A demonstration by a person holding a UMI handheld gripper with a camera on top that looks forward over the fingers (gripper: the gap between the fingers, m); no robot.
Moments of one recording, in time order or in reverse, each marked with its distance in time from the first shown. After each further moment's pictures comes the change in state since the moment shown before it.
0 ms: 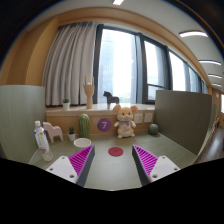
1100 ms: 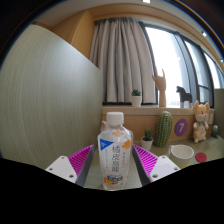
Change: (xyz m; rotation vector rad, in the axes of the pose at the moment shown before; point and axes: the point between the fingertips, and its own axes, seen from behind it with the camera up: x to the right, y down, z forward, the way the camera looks) arm -0.378 0.042 0.132 0.077 -0.437 -0.033
